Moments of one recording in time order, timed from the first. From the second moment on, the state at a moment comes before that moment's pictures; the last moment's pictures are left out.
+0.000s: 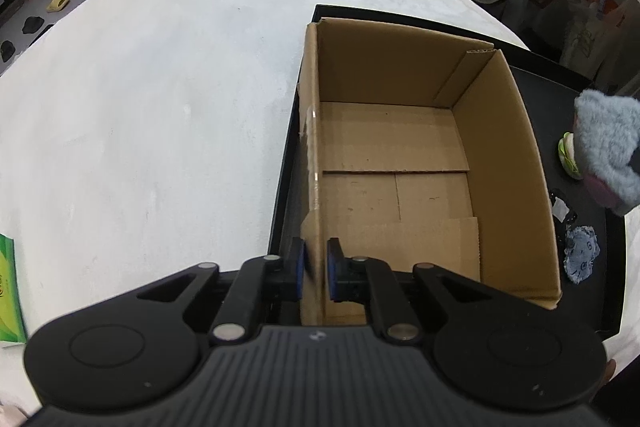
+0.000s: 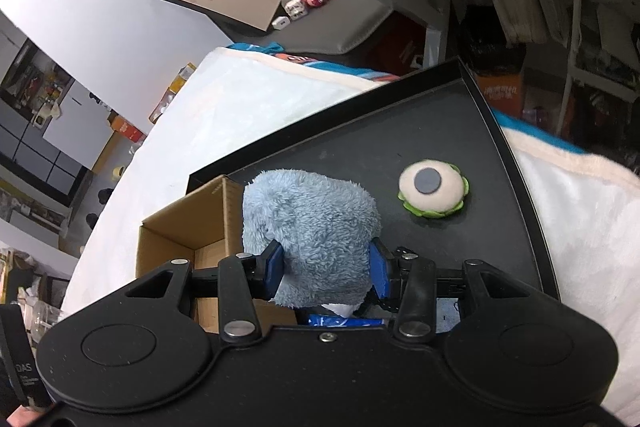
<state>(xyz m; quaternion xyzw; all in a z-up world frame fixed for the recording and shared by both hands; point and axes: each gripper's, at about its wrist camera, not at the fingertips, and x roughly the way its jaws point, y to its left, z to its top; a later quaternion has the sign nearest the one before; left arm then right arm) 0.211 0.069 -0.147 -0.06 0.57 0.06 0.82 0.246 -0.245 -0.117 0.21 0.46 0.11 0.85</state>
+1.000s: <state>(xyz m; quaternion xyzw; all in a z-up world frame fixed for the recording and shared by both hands) 0.212 0.095 -0.144 -0.08 0.55 0.03 0.83 0.242 -0.144 -0.077 0.06 0.43 0.11 0.89</state>
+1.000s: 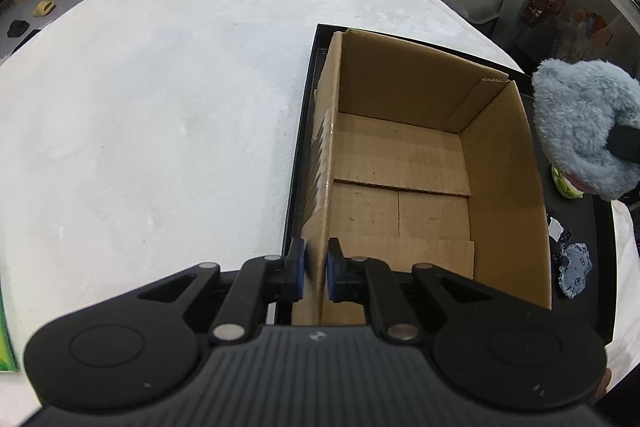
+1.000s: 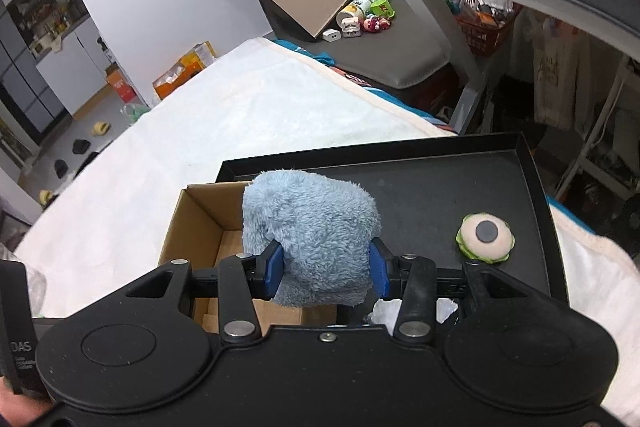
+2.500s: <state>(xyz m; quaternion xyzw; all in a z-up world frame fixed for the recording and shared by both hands) 0.218 0.115 -0.148 -0.13 0.55 0.03 0.82 0.266 -0.032 -0.125 0.00 0.48 0.17 0.86</state>
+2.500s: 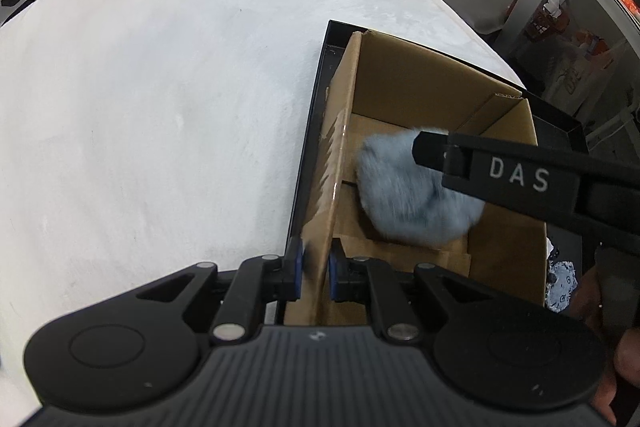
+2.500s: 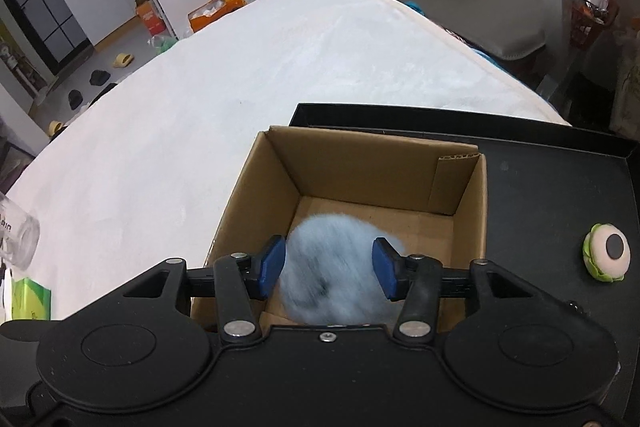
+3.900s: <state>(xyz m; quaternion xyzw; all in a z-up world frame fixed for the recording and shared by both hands) 0.217 0.065 -0.135 -0.03 0.56 0.10 0.82 0.237 -0.164 -0.098 0.06 0.44 0.13 0.89</state>
